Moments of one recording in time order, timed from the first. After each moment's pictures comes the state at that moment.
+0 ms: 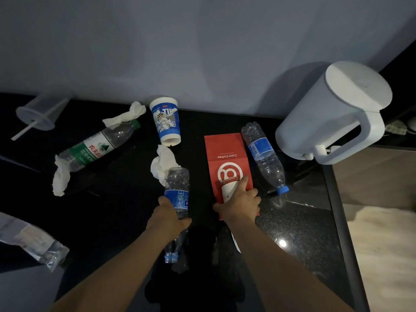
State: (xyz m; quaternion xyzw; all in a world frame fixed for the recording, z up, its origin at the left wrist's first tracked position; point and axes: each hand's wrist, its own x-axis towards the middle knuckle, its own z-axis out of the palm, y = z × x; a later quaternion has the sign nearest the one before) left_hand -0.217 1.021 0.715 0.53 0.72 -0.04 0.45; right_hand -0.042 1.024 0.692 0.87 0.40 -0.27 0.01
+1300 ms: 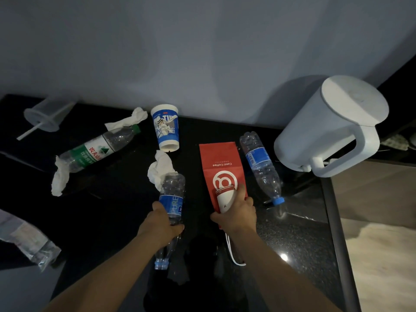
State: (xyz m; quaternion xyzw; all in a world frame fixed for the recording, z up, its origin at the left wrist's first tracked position) left_hand -0.215 1.019 0.710 0.54 0.73 -0.04 0.41; right_hand -0.018 1.013 0.700 0.82 0.46 -0.33 -0.10
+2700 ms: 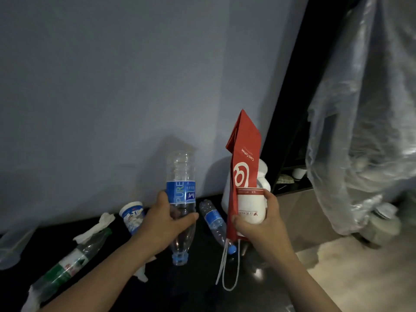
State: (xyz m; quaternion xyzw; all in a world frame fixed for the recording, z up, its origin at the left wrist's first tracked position) left_hand -0.192 1.060 0.939 0.75 0.44 0.25 0.42; right_hand -0.008 0.924 0.951 0.70 0.37 -0.25 -0.56
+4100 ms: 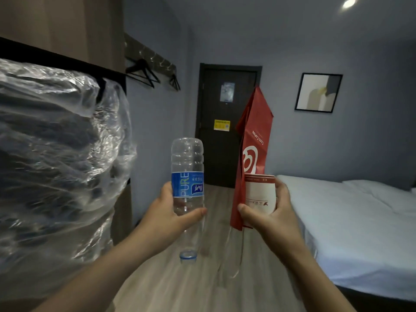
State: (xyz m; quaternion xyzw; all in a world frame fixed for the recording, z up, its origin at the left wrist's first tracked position) left_hand 0.308 0.511 1.091 0.82 -0.11 0.15 0.54; right_hand 0.287 0.289 1.097 0.74 0.10 0.24 -0.62
